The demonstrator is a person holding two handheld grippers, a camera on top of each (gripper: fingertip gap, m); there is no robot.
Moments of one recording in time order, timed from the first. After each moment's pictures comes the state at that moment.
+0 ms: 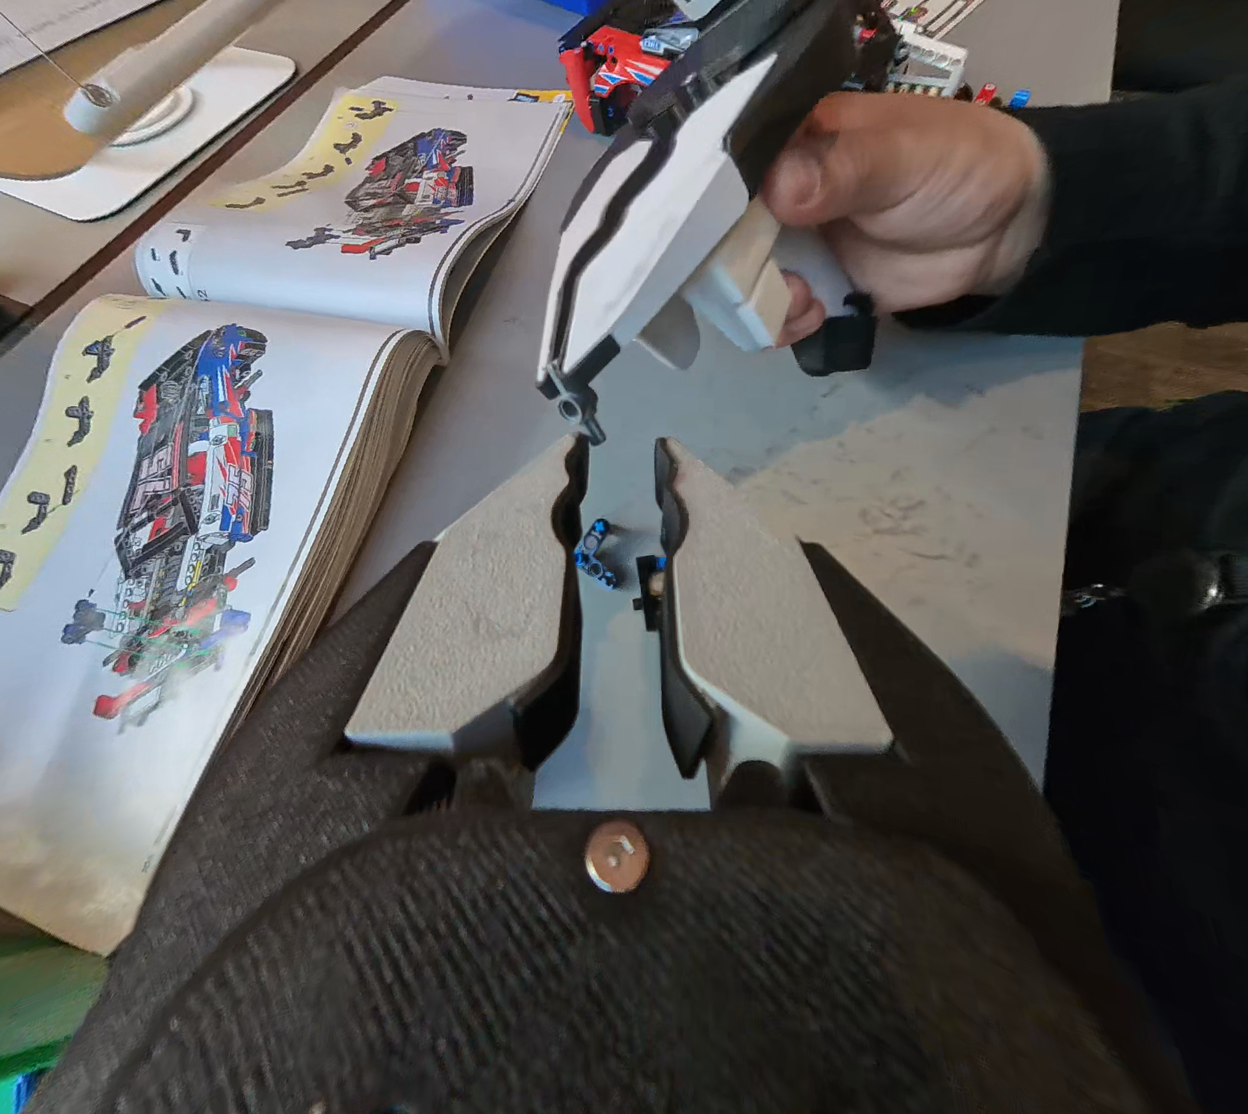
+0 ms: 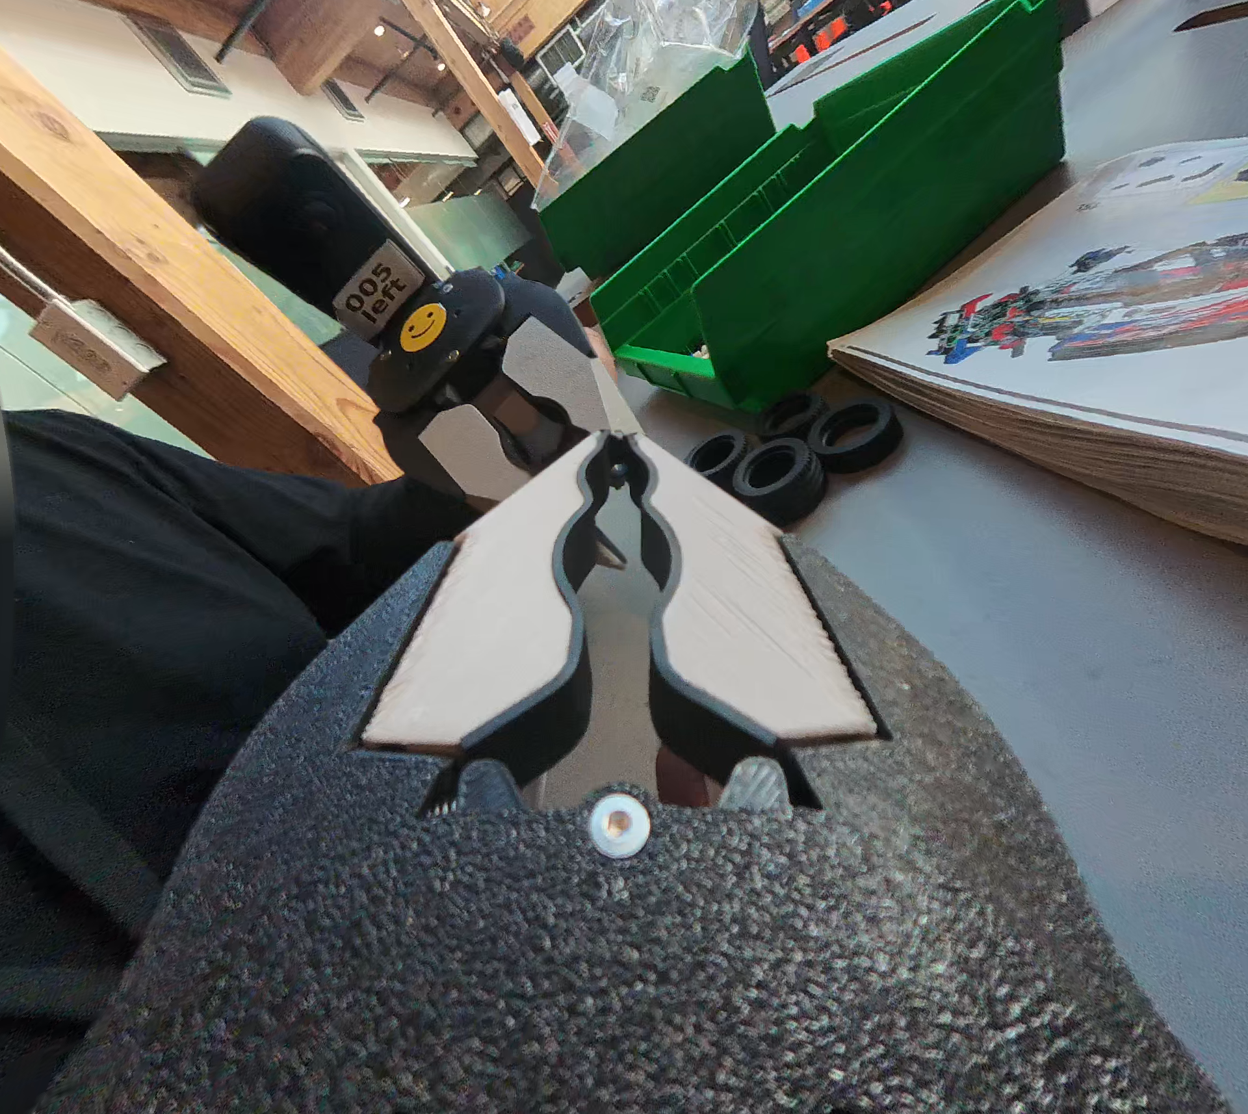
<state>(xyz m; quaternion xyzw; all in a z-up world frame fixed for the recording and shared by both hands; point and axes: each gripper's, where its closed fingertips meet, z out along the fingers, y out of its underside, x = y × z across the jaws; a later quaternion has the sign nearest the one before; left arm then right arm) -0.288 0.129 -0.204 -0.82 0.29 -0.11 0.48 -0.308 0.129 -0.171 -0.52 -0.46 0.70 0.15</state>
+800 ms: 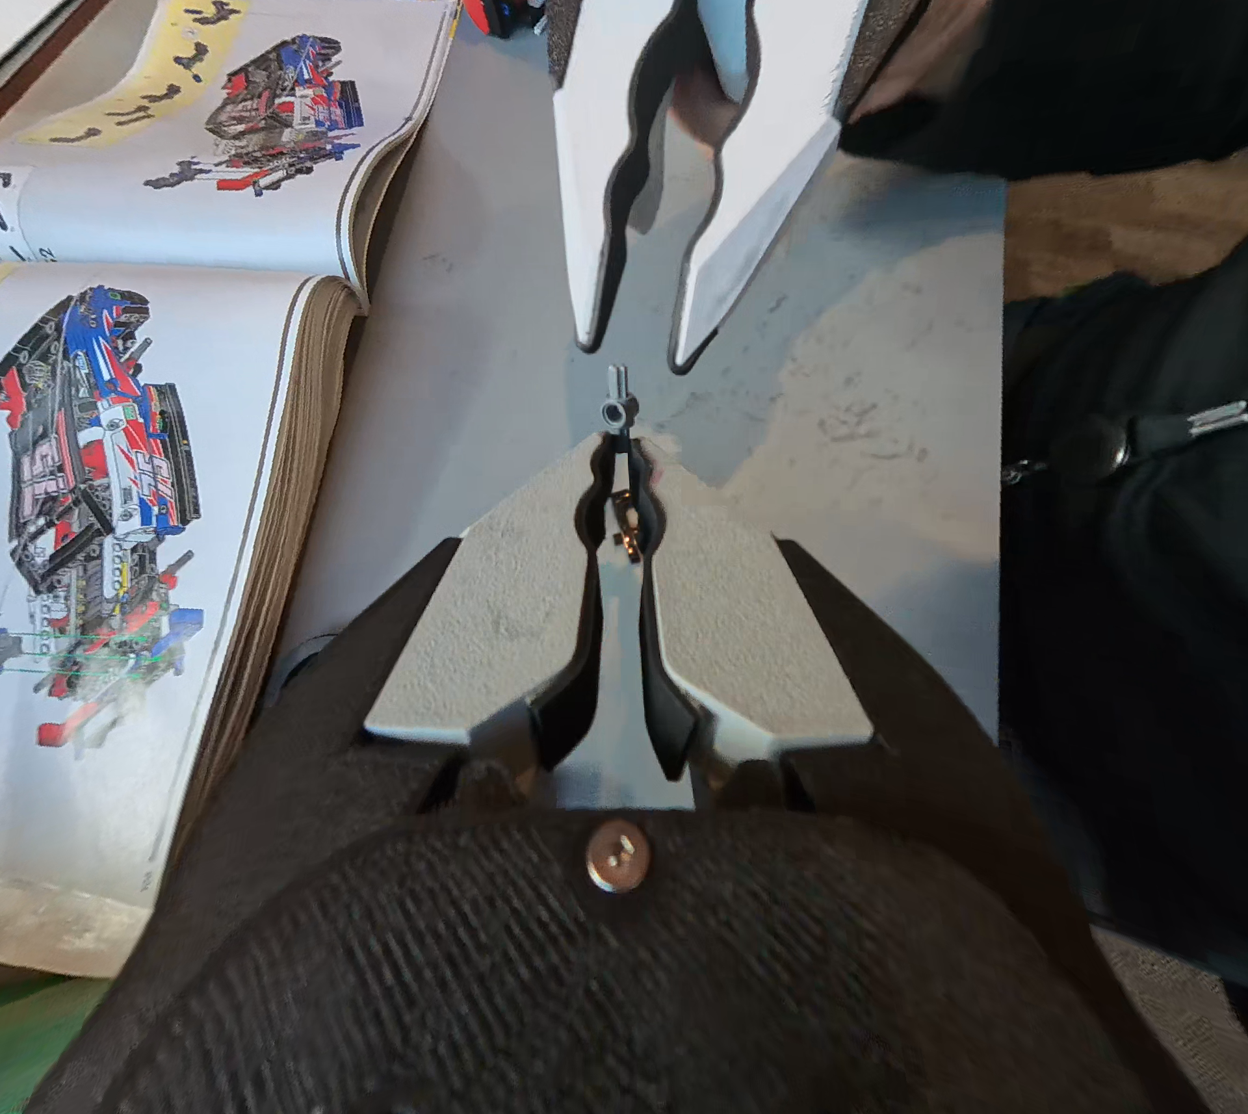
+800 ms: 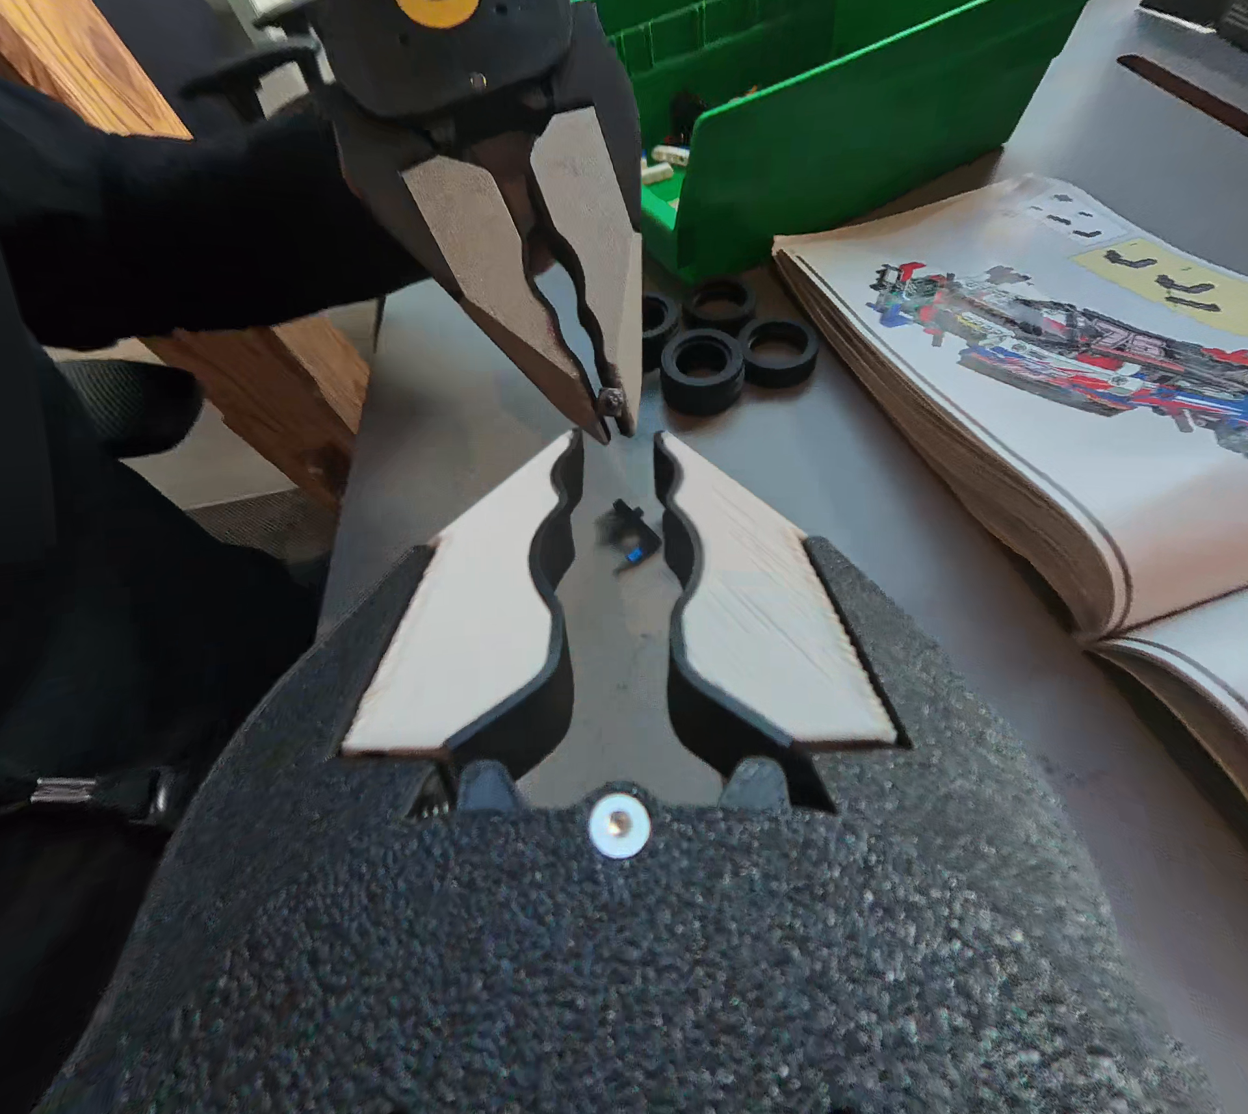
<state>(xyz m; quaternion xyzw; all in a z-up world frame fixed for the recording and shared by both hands) -0.294 0.112 -0.217 -0.82 0.35 -0.16 0.41 -0.289 0.117 -0.197 -0.49 -0.67 0.49 0.26</state>
